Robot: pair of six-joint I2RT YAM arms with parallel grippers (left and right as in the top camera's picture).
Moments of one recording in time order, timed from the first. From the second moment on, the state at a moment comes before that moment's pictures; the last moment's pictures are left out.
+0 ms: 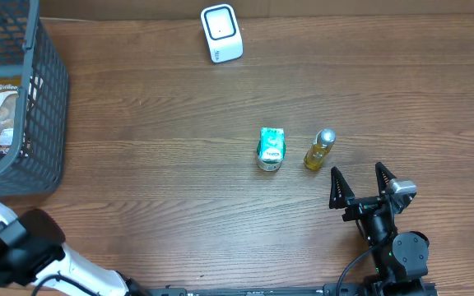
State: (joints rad) left arm 0.69 1.95 2.41 -1.19 0.05 0.13; right arm 0.16 0.01 0.02 -0.03 -0.02 0.26
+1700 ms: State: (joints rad) left arm 0.65 2.57 2.41 -1.20 -0.05 0.31; right arm 0.16 0.01 0.02 -0.03 -0.02 0.26
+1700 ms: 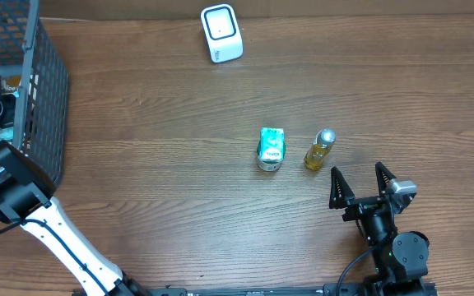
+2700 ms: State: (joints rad) left arm 0.65 2.46 2.38 -1.17 -0.07 0.22; right arm 0.16 0.01 0.02 -0.03 -0.02 0.26
